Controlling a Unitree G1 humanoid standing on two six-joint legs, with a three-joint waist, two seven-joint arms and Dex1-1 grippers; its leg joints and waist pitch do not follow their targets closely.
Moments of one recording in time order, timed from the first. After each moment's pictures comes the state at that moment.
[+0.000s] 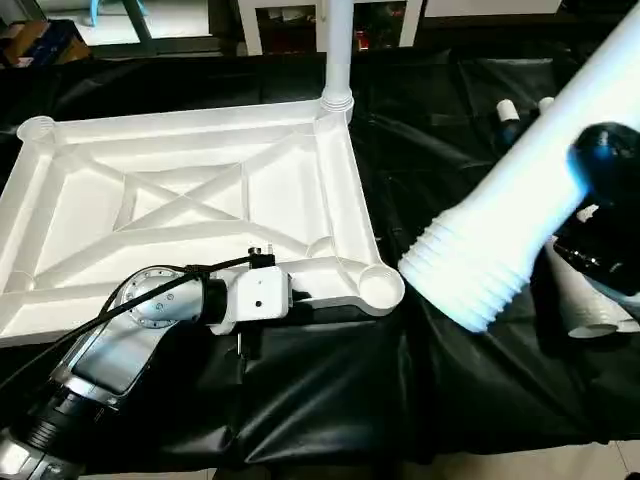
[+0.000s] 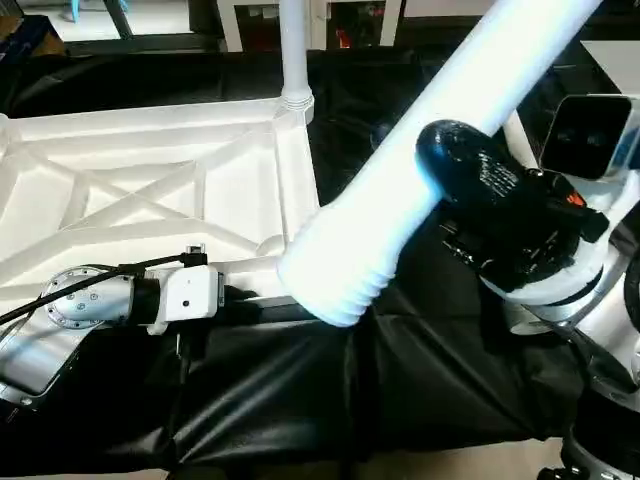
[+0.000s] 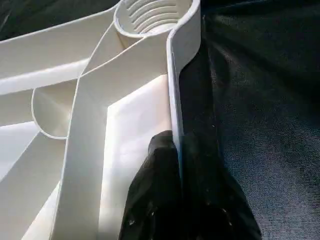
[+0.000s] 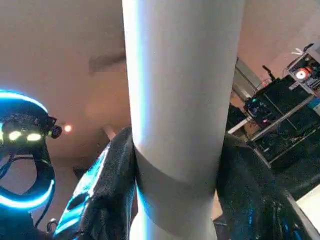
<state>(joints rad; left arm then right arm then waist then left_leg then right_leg) -0.36 0.61 -0.33 0.00 0.05 0.02 -1.02 -0.37 -0.49 -0.42 -0.35 1.96 1.05 0.47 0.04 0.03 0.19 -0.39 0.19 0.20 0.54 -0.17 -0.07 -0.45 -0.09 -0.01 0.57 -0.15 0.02</state>
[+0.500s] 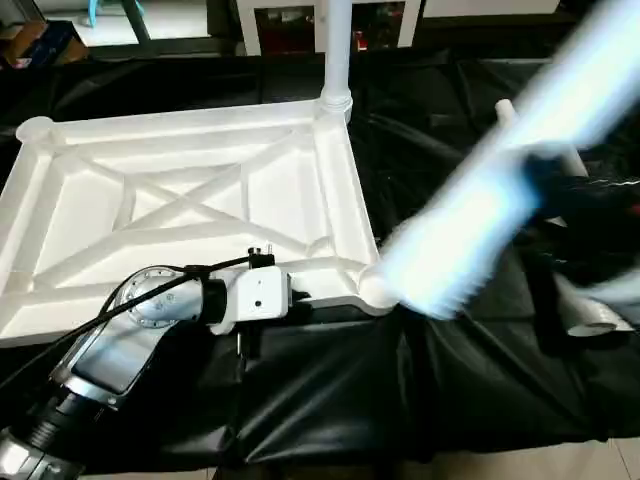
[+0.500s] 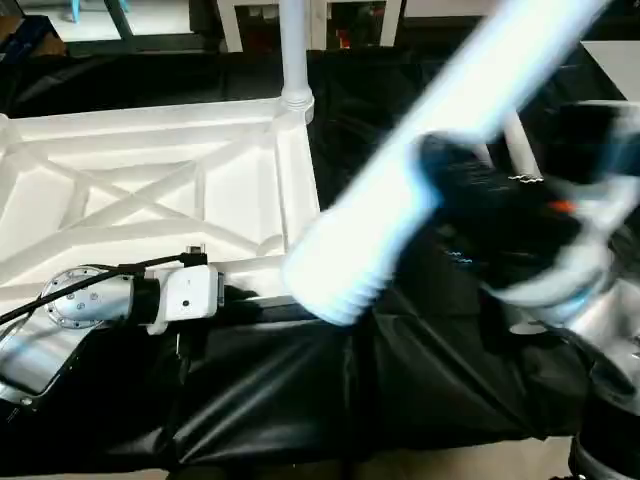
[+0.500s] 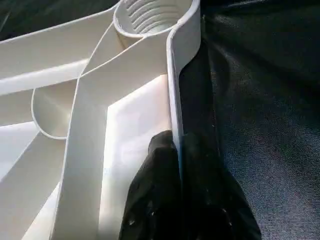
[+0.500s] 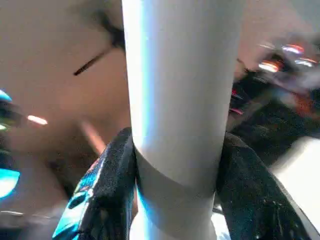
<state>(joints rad) -0.35 0.61 -0.33 0.00 0.05 0.02 -1.02 -0.36 -0.54 -0.33 -0.38 1.65 0.98 0.50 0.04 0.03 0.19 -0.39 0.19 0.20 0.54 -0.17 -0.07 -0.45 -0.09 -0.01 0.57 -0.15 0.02</state>
